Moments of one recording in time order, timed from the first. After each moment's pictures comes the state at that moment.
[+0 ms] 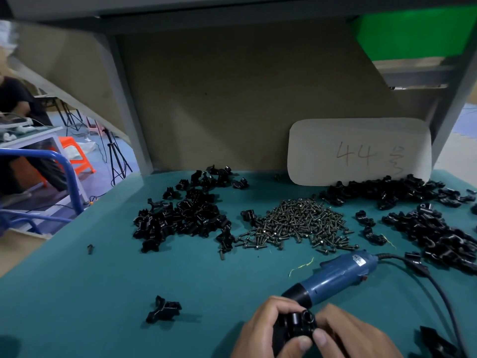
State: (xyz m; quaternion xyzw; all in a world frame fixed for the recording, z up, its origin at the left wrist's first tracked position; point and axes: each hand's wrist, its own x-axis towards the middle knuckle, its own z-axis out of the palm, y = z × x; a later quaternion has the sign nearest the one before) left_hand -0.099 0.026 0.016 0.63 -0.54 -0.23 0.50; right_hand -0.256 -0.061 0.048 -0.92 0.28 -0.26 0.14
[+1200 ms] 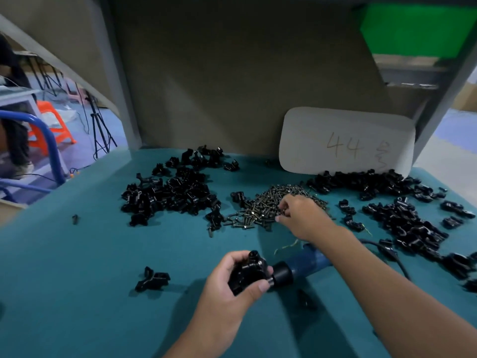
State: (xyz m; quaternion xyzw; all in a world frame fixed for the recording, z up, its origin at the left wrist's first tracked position) left_hand -0.080 0.025 0.012 0.59 -0.37 -0.33 0.64; right_hand -0.138 -0.219 0.060 -0.92 0.36 -0.05 0.13
